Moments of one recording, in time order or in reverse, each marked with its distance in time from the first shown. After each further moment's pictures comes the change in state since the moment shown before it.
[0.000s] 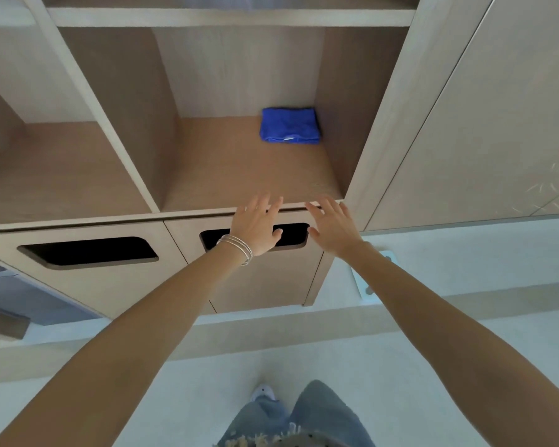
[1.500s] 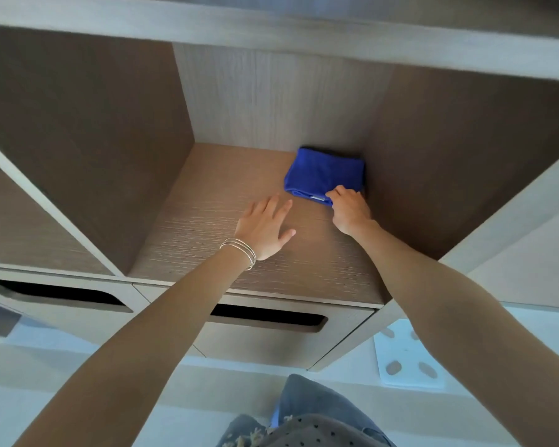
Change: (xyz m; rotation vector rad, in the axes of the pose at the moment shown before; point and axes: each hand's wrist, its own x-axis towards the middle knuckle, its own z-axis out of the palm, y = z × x) left_hand 0.205 -0.085 0.056 -0.037 0.037 -0.111; right_hand 0.304 0.090 0.053 0.043 -0.005 -0.031
